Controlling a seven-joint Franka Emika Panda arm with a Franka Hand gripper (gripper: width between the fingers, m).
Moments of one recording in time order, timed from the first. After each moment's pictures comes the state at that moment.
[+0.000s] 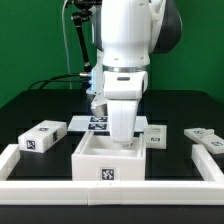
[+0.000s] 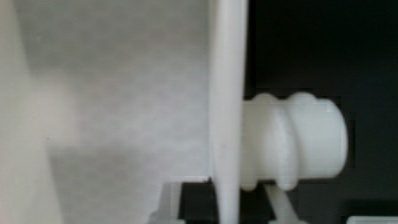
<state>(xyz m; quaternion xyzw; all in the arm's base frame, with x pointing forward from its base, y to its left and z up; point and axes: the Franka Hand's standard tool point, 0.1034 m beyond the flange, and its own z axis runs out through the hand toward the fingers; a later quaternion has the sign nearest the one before) 0.502 0.017 0.023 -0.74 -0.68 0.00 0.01</state>
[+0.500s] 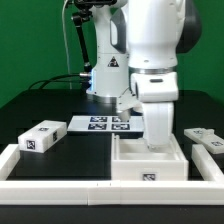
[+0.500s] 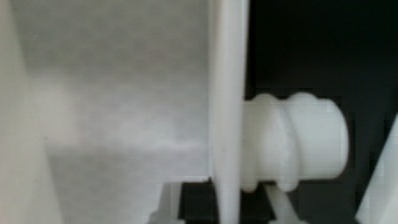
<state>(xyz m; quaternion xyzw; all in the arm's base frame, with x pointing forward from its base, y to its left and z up) 0.520 0.072 0.023 -0.71 -0.70 -0.01 0.02</state>
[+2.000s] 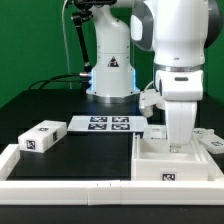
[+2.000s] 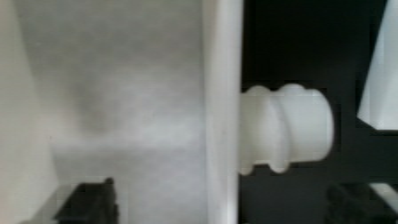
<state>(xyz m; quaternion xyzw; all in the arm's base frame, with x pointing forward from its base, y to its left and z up) 0.515 0.106 0.039 -0.74 -0.67 0.01 0.02</state>
